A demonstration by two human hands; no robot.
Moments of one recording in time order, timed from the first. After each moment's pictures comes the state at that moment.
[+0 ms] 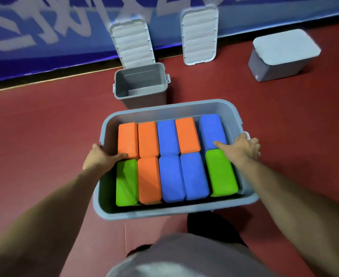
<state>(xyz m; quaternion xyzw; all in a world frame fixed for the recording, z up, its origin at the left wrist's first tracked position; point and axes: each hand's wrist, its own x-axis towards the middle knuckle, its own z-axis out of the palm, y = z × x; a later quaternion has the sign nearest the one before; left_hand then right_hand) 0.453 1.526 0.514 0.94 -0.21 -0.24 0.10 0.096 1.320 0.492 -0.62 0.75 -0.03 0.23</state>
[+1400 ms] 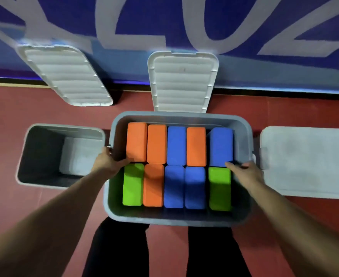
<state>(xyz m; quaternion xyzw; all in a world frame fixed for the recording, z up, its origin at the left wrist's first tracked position) 0.610 0.485 0.303 0.92 -0.09 -0.36 0.14 0.263 0.231 0.286 -0.57 0.71 0.14 0.39</state>
